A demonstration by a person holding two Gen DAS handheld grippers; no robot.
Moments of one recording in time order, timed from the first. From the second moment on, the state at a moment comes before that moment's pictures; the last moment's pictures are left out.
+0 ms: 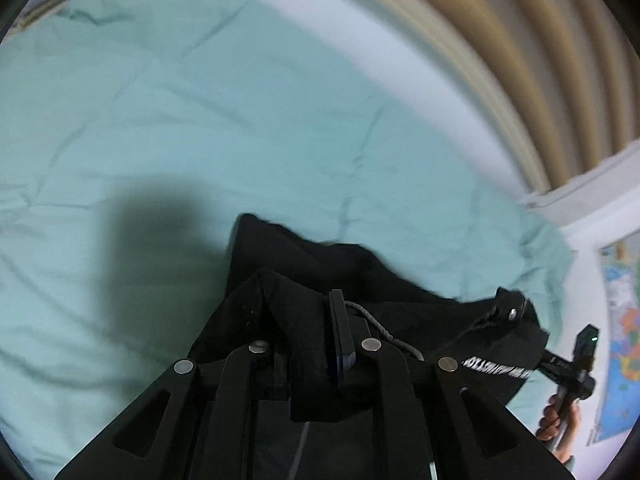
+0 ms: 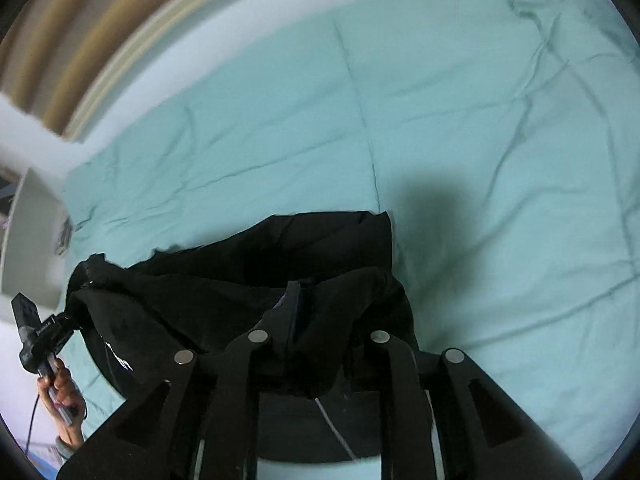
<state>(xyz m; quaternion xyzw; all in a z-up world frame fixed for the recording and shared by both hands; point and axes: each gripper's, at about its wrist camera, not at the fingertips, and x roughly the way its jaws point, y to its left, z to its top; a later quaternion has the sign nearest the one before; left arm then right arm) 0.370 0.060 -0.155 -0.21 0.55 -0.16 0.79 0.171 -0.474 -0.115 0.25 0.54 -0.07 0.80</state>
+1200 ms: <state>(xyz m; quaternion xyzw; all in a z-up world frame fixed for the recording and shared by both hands) 0.368 0.084 -0.149 -0.13 0.56 -0.21 0.79 0.169 -0.465 -0.138 0.13 0.52 -0.06 0.84</state>
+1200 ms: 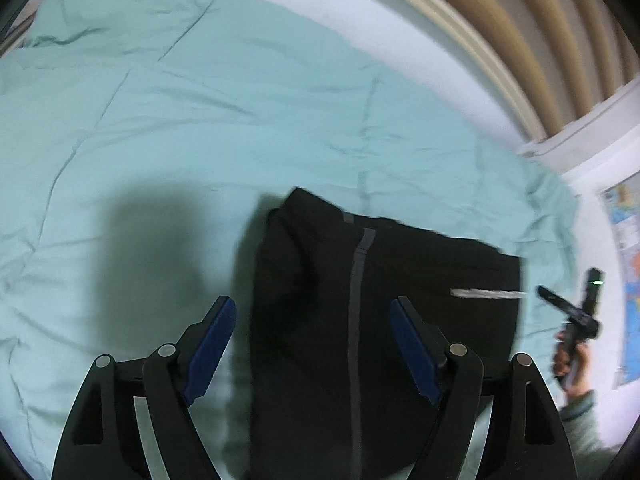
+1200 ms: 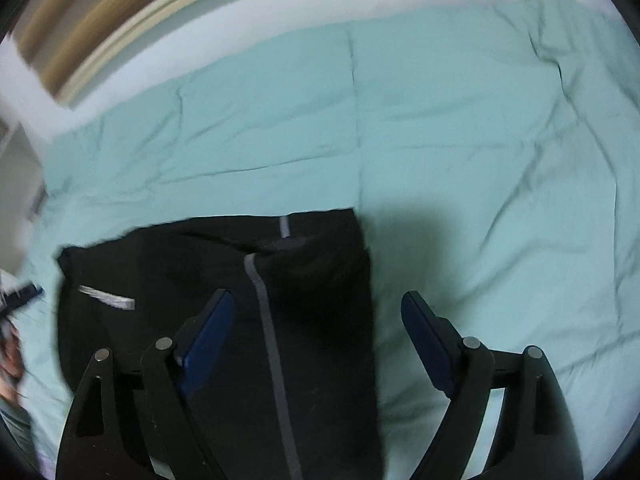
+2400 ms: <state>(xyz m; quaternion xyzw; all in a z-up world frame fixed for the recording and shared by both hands) 0.468 0.016 -0.230 -0.14 0.57 -0.16 0.80 0.281 -0.444 -0.224 -0.01 0.55 -0.12 0.83</state>
